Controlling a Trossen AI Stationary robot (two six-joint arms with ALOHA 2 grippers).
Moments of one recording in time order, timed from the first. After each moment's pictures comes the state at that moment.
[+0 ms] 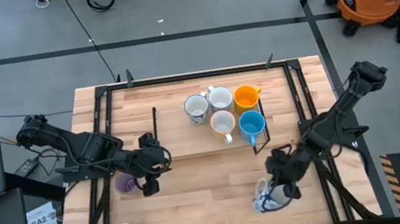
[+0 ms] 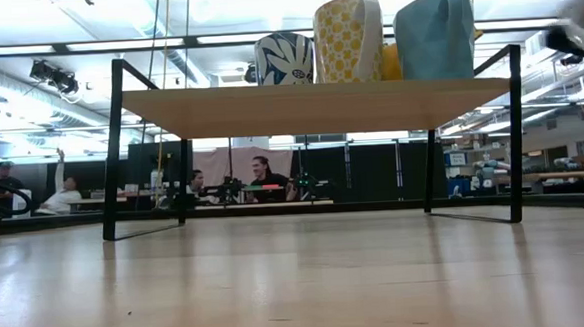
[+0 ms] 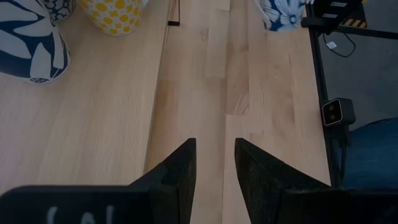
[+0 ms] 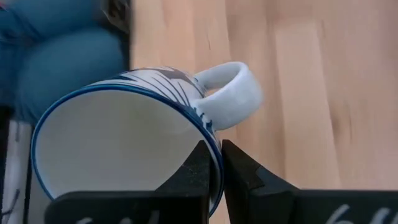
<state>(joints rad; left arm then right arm) -0.45 1.28 1.35 -0.90 -0.30 -0.46 0.69 1.23 0.79 -0.46 0.06 0.82</state>
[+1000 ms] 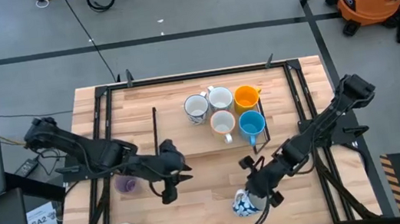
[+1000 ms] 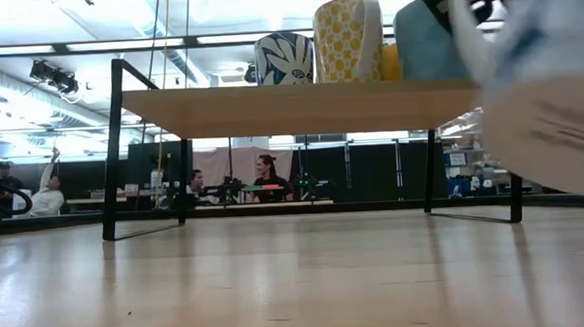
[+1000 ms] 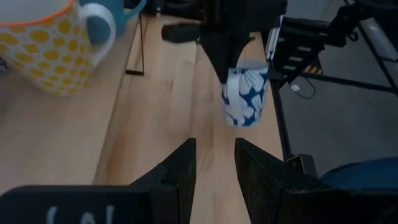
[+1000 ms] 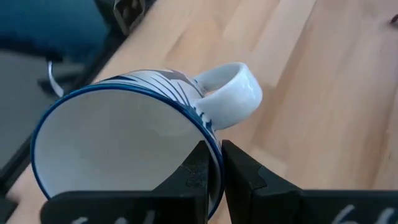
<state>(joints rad) -0.45 1.40 1.35 -0.58 -0.28 -0.45 0.59 1.53 1.02 -0.40 0.09 0.05</state>
